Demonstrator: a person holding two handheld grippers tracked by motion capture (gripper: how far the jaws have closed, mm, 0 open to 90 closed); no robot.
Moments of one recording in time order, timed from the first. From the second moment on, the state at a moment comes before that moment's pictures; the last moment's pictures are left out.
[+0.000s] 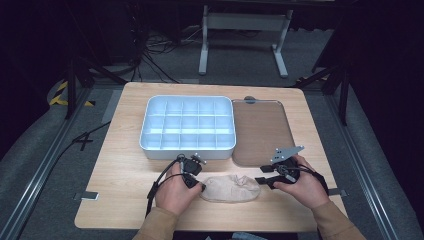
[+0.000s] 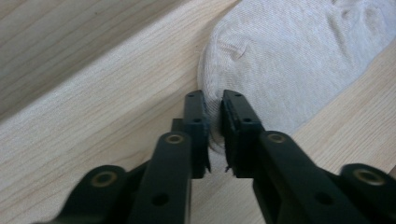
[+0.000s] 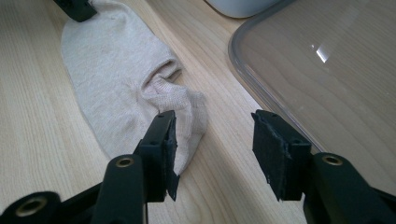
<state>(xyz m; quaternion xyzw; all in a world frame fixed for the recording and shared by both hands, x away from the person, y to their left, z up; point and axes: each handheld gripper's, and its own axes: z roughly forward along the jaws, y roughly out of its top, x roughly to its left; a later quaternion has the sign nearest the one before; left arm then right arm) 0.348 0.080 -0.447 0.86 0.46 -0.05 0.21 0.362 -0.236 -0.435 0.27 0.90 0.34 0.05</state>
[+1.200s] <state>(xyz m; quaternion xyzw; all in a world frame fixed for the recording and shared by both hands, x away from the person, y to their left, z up) 0.338 0.089 -0.409 0.86 0.47 -0.01 0.19 0.341 -0.192 -0.459 0.26 0.91 0.30 0.04</state>
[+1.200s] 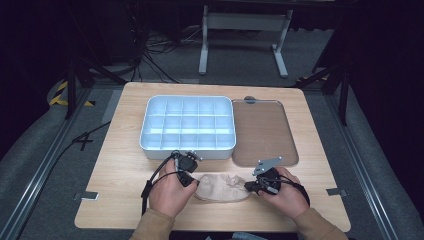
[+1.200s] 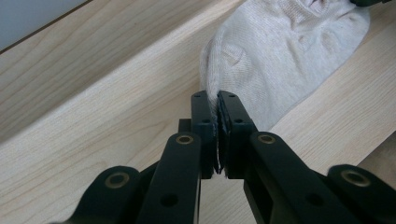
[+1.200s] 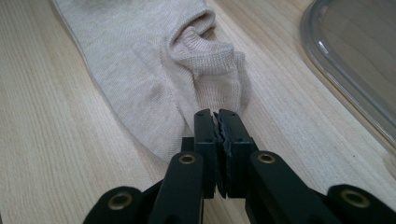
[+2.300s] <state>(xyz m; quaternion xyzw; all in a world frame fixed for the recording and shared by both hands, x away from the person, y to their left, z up) 0.341 0.053 -0.383 0.89 0.41 -0.01 0.22 0.338 -0.198 -0.466 0.25 0.91 0.34 0.05</state>
